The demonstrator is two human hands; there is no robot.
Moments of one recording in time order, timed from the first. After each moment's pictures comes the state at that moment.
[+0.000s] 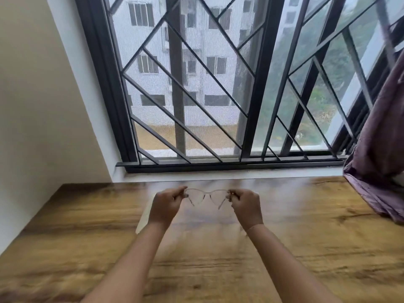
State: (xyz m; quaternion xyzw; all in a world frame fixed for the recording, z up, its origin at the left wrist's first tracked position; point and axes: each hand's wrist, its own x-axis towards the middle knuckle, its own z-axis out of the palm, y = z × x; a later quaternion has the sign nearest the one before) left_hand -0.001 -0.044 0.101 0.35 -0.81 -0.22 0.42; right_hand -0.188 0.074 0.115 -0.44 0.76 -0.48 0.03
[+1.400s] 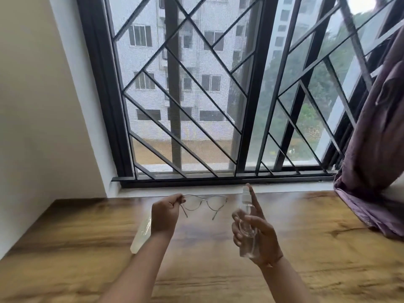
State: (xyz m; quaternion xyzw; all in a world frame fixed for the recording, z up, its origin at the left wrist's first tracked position) left_hand -0.021 -0.037 0.118 0.39 -0.73 -0.22 0.51; right_hand -0.182 0.137 0.145 -0.33 0.21 -0.72 0.58
